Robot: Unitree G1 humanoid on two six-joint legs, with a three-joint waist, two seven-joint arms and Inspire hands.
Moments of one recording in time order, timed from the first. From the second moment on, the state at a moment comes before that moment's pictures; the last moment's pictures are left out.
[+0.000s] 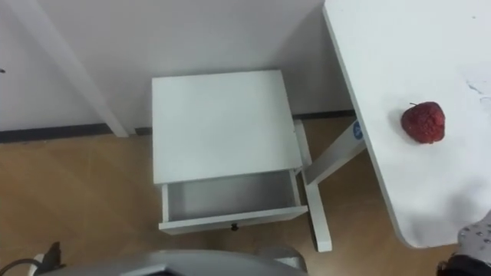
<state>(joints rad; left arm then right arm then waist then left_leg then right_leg) 0.28 0.23 0.27 1.01 0.33 -0.04 0.21 0.08 -0.33 -0.71 0.36 0.91 -0.27 -0.80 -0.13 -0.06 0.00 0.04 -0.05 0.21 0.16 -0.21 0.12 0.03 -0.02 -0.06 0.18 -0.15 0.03</state>
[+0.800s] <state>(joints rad) 0.28 0.24 0.18 1.02 0.34 -0.06 0.22 0.18 -0.33 -0.36 0.34 0.23 -0.23 -0.55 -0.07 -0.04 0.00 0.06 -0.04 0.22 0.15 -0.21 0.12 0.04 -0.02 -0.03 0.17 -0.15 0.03</state>
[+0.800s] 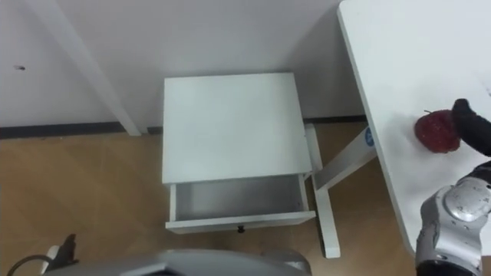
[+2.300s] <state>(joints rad) 0.29 0.27 0.11 1.02 0.32 -0.09 0.25 0.19 -0.35 -0.26 0.57 0.08 -0.26 -0.34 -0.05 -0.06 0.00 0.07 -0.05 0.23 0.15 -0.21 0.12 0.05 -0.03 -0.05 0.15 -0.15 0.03</state>
